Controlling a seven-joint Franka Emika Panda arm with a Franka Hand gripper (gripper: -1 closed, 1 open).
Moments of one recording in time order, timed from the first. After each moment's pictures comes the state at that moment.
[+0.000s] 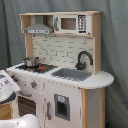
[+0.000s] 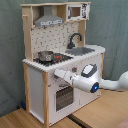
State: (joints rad) arm -0.93 -1.39 1.54 -2.05 -0.74 3.06 0.41
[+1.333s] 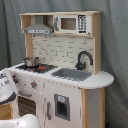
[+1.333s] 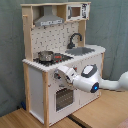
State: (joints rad) arm -0.93 -1.39 1.54 -2.05 -0.74 3.06 0.85
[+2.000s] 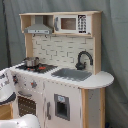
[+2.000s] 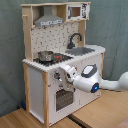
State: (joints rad) arm -0.93 -1.39 1.54 -2.05 -0.74 3.06 1.06
